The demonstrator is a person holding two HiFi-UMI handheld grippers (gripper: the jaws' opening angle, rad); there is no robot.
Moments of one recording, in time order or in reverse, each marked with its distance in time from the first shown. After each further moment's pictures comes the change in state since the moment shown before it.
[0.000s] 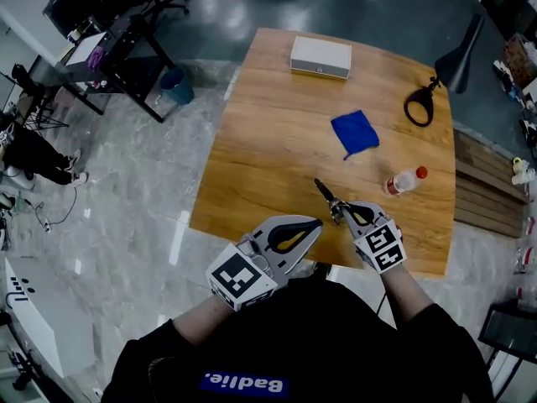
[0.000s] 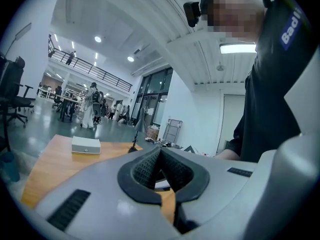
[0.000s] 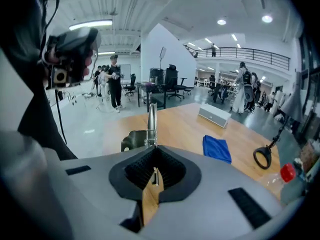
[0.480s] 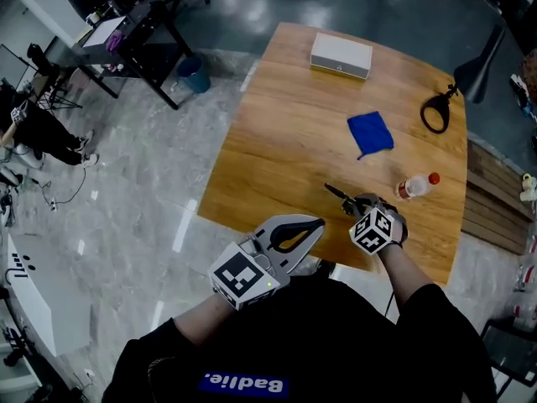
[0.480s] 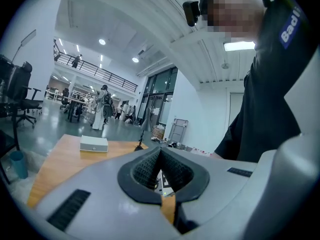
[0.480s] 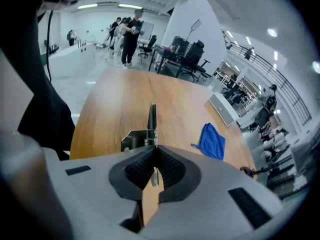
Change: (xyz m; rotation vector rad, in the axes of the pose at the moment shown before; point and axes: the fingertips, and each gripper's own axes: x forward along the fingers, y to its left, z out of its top) left arm -0.015 0.004 -0.008 -0.002 0.009 0.079; right arm 0.067 -0.031 -0.077 -0.423 0.362 -0.055
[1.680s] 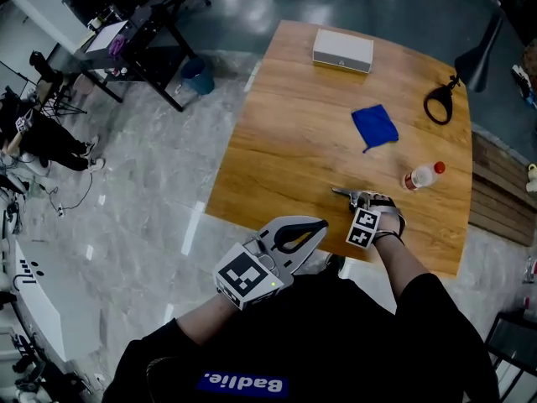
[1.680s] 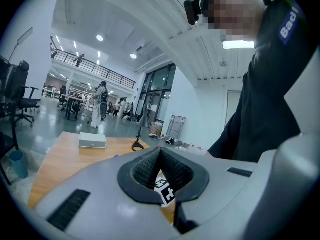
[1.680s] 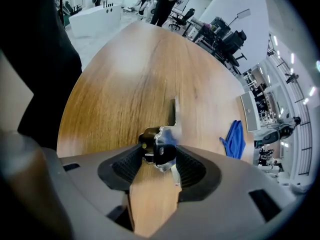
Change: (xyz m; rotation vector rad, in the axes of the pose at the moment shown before) left arm -0.017 -0.012 -0.013 0.001 0.045 -0.025; right arm 0.058 0.056 -0.048 -0.322 0.269 0.092
